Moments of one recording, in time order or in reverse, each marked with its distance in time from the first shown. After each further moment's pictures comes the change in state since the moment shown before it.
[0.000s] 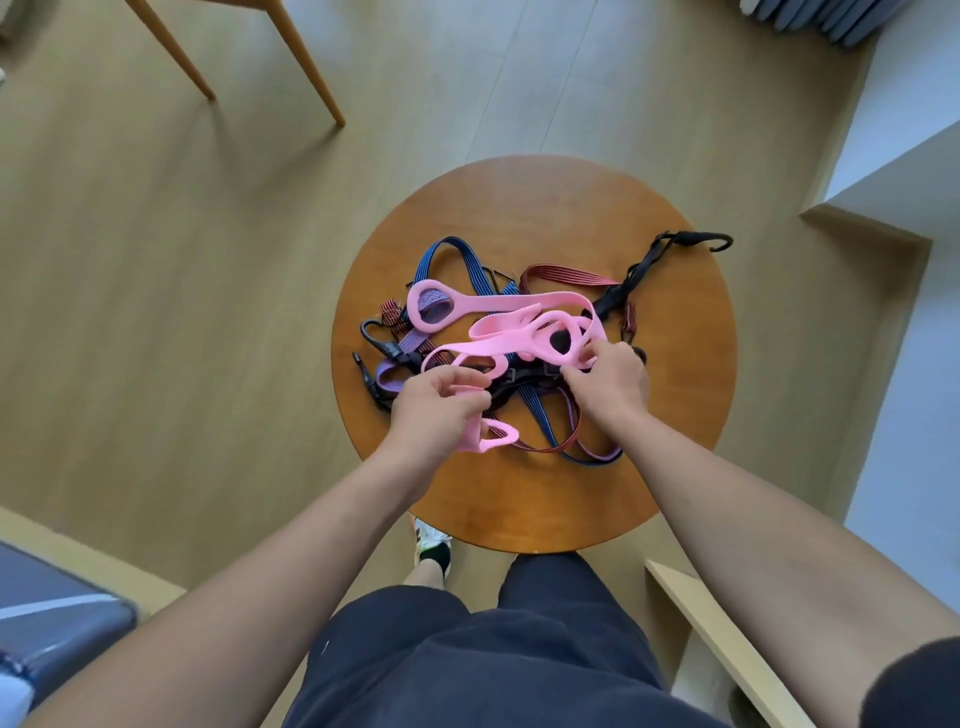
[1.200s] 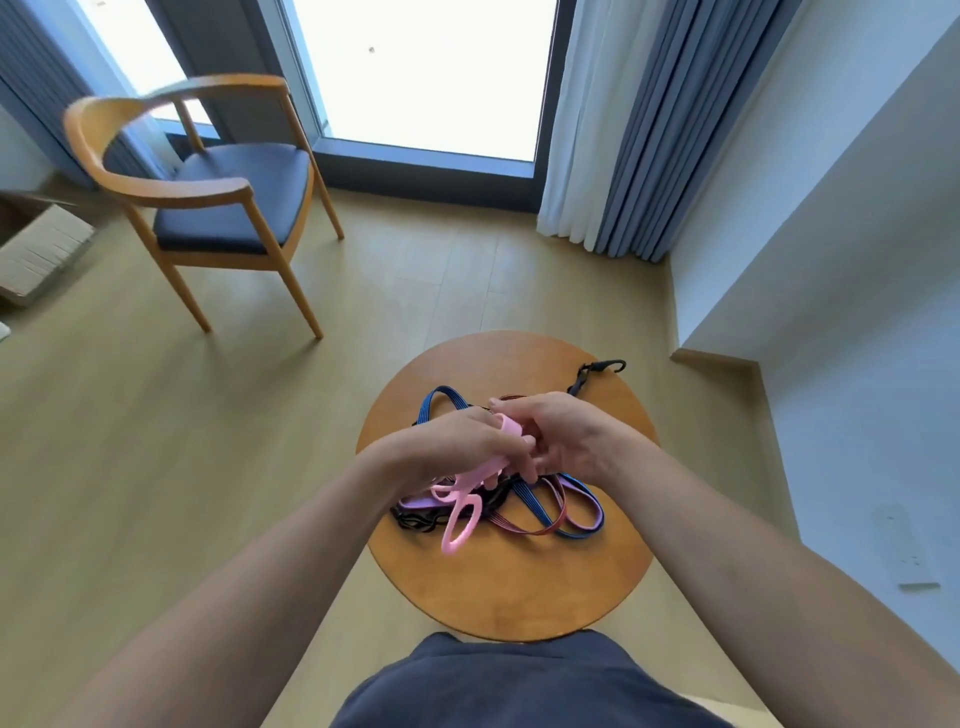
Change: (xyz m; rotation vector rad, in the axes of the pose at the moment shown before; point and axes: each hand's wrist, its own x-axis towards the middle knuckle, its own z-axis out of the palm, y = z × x) left_hand -0.108 0.092 -0.084 0.579 -0.675 0.442; right_hand -0.183 -0.146 -0.142 0.908 -0.521 0.067
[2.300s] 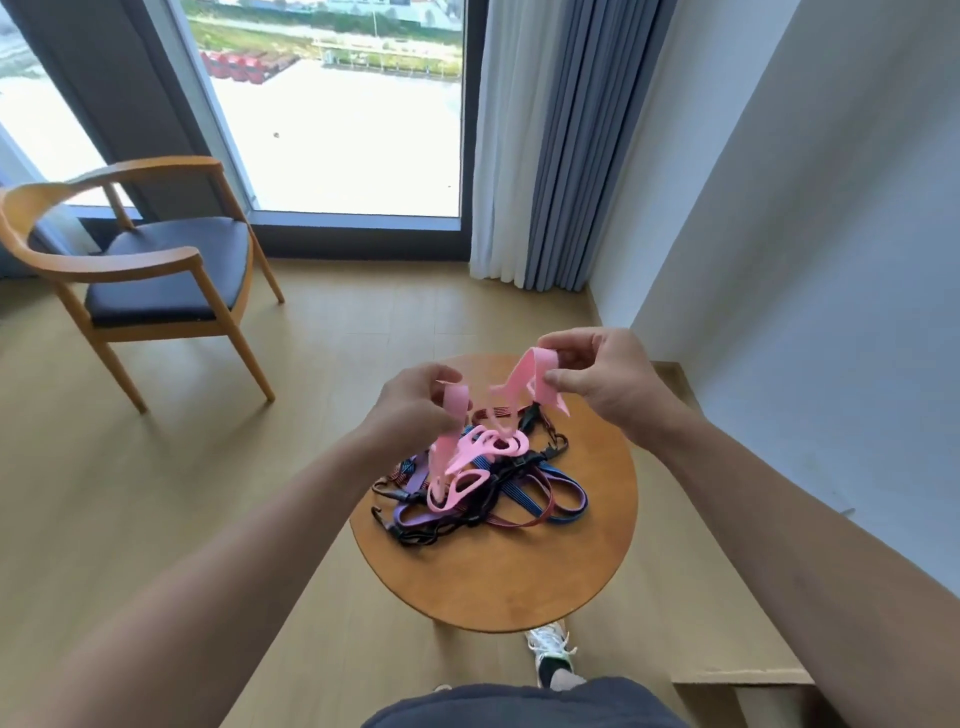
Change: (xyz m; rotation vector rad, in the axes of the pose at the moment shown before) left_hand -0.038 -0.037 -0.037 0.002 0.405 0.194; right_hand -0.117 -0.001 0.033 -0.234 0.616 -0.638
